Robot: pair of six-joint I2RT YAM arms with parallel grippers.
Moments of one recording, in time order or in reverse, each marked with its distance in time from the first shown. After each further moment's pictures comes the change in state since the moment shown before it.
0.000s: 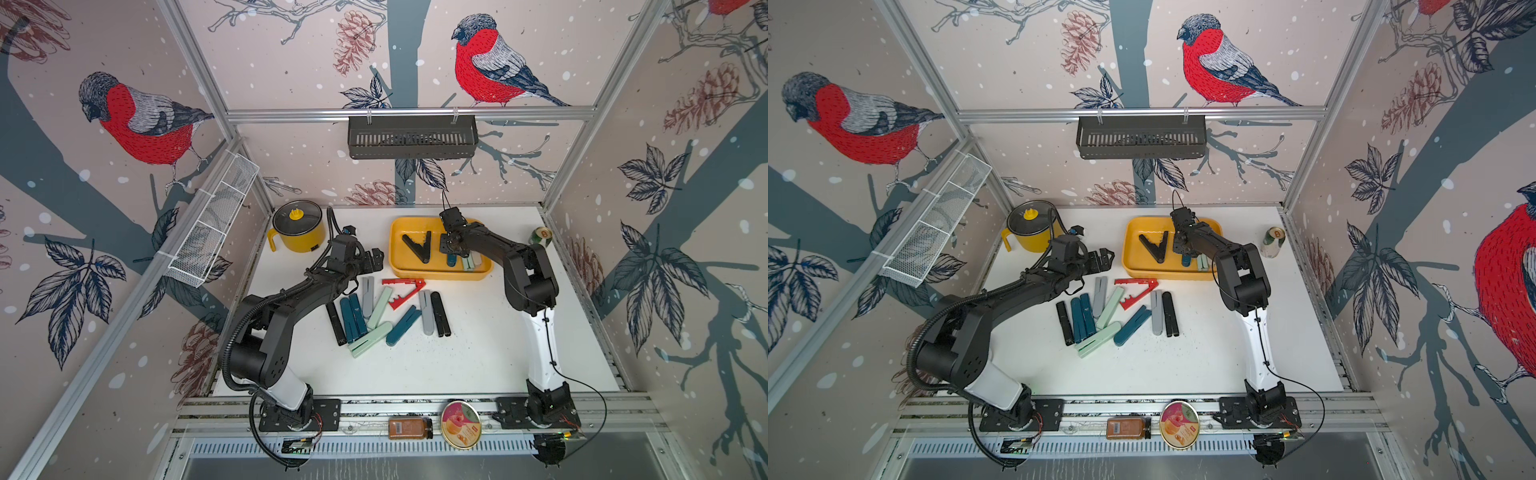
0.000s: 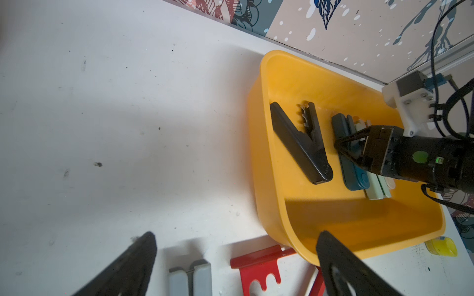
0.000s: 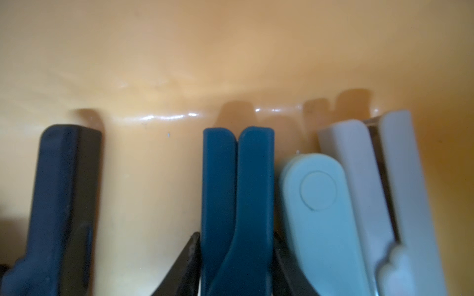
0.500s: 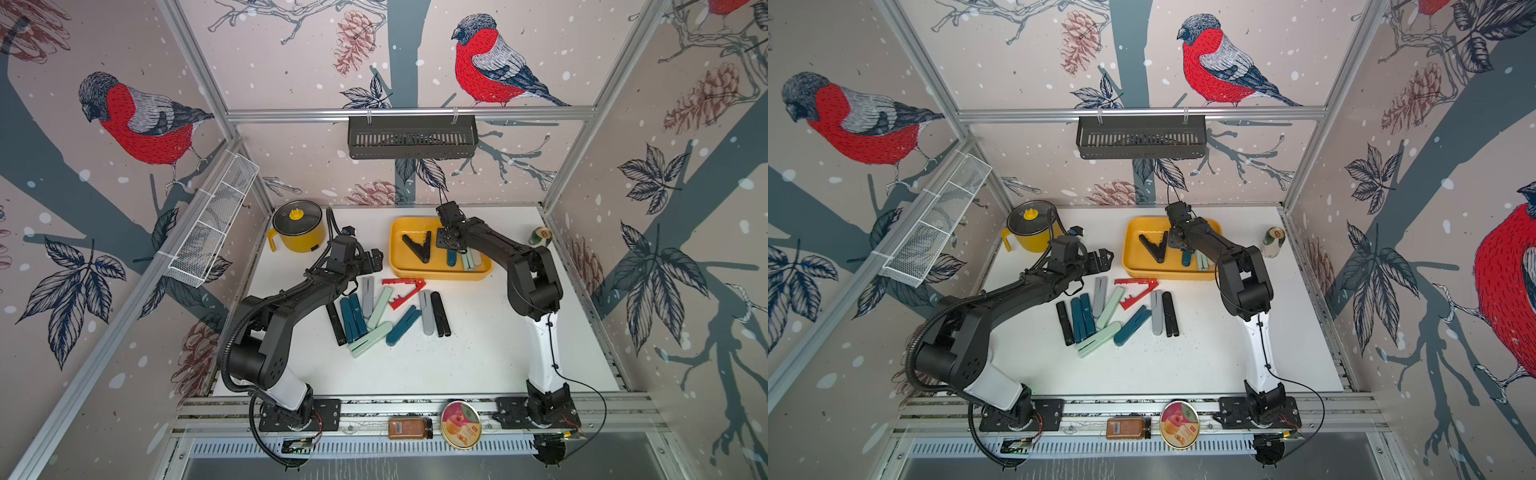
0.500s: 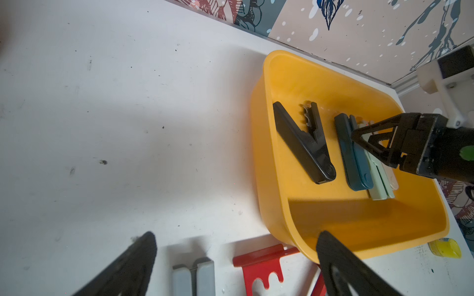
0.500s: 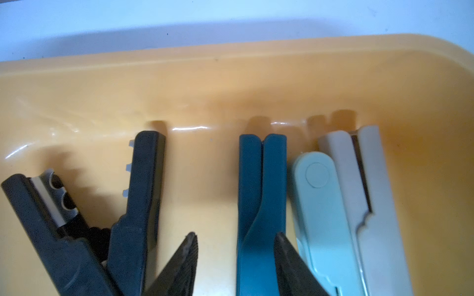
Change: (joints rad) left arm 0.000 -0.003 -0.006 0.001 -0.004 0.000; right arm 0.038 -0.058 0.023 -0.021 0.017 0.021
